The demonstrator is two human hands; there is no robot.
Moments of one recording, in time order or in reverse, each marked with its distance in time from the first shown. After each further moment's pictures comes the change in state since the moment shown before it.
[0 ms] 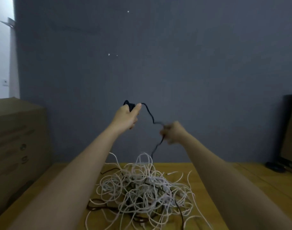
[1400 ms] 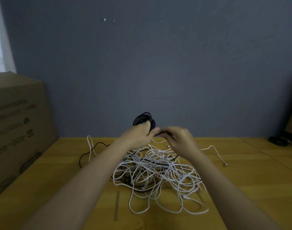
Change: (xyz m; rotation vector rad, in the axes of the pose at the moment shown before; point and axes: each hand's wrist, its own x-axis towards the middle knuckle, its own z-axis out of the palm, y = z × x) left_hand -0.063 -0.081 0.067 0.729 -0.378 0.067; right_hand -0.095 0.091 0.028 -0.259 0.044 -0.625
